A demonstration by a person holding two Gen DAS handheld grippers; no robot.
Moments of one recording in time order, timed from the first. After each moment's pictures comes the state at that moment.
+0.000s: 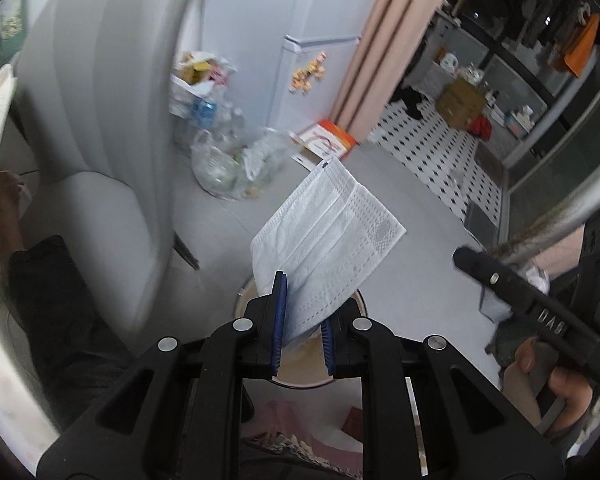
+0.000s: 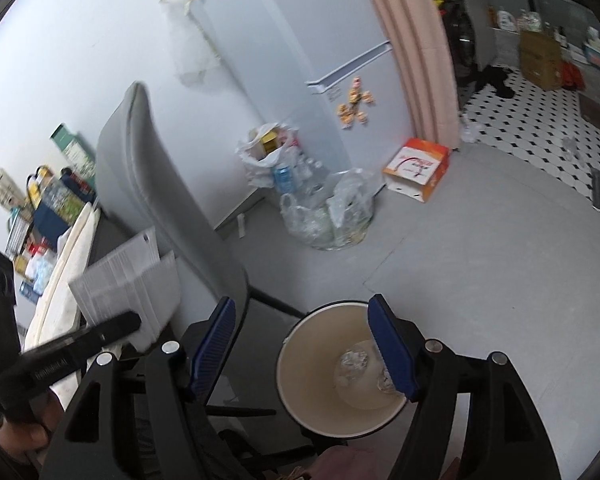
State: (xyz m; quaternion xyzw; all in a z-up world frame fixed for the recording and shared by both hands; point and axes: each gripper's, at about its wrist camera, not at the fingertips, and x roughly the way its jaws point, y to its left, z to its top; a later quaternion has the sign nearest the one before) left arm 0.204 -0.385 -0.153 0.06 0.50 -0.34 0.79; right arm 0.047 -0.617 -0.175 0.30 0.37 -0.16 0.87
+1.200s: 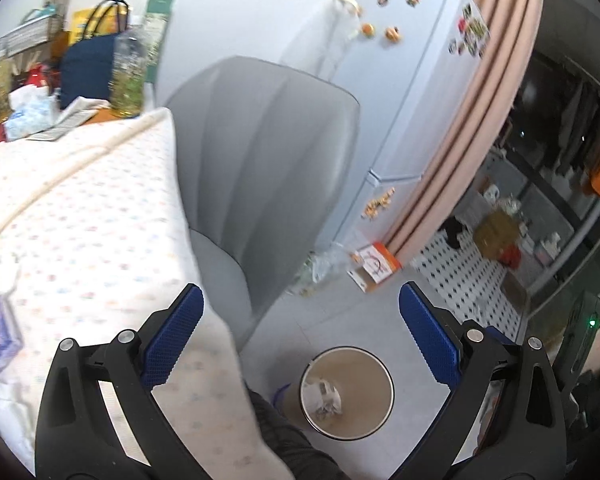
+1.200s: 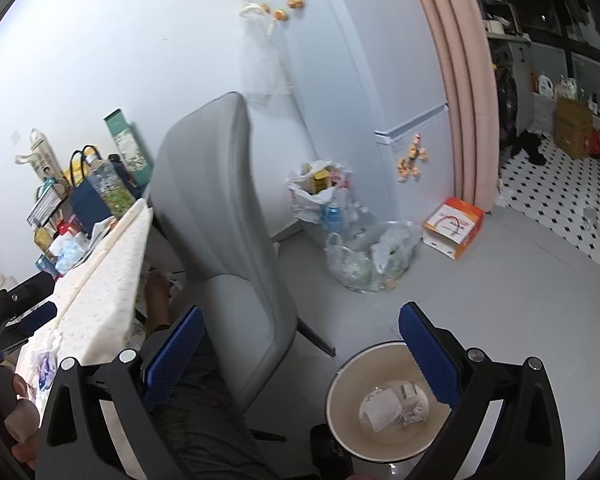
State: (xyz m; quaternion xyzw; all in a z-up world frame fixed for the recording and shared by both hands) left arm 0.193 -0.198 -0.040 -0.08 0.35 -0.22 0.91; right arm 0.091 -0.484 -0.091 0.20 0.31 -0.10 0.92
